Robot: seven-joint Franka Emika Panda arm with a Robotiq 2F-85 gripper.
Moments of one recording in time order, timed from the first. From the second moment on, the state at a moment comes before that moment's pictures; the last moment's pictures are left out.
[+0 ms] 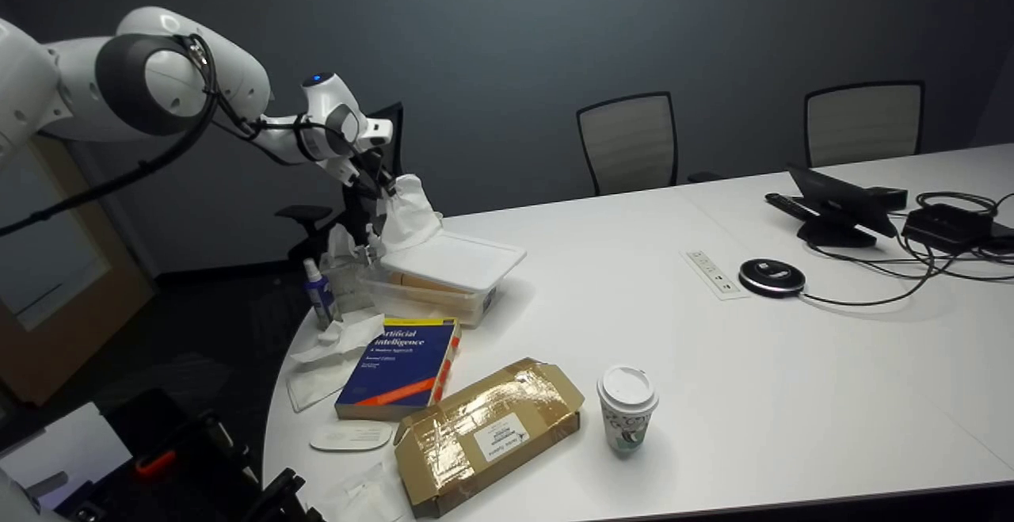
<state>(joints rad) 0.40 1.00 -0.03 -1.17 -0.10 2.63 0.66</state>
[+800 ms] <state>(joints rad) 0.53 0.61 -0.18 -1.41 -0.35 2.33 0.77</state>
